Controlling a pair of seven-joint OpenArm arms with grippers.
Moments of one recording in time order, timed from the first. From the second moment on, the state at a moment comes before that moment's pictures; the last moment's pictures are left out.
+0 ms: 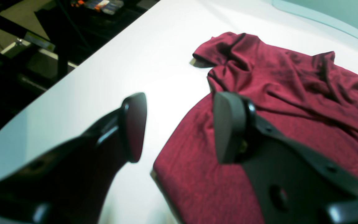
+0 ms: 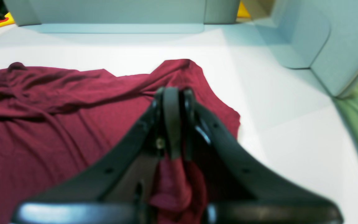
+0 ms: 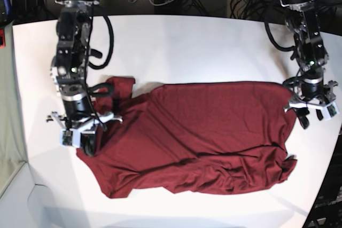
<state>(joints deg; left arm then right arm) 2.0 -13.5 -20.8 82.9 -18.8 0.1 9.4 1.0 0.0 7.1 97.1 1.6 7.6 -17.5</state>
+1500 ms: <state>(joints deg) 2.6 -13.3 -20.8 82.8 -18.8 0.1 9.4 -12.8 -0.7 -2.2 83.1 1.6 7.4 -11.3</state>
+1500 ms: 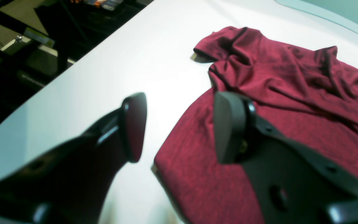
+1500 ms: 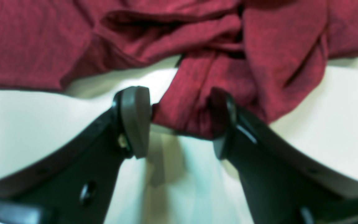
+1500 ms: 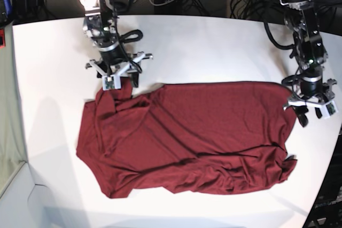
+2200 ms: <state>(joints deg) 2.3 -15.2 -24.9 82.7 -18.8 0.1 9.5 -25.6 -1.5 -22.3 91.4 1.6 7.1 -13.3</state>
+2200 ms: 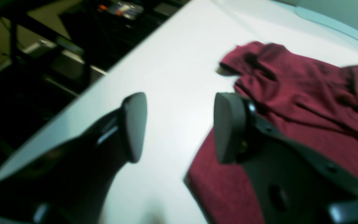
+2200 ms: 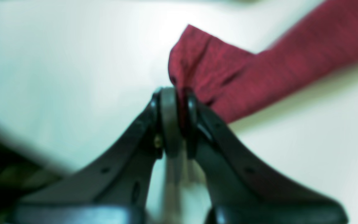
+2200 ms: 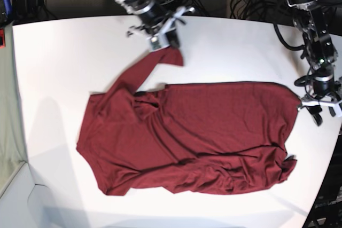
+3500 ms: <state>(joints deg) 11.7 -17.9 -40.8 91.8 -18.8 -0.1 9.8 3.7 -3.8 -60.3 79.7 3.2 7.1 -6.4</state>
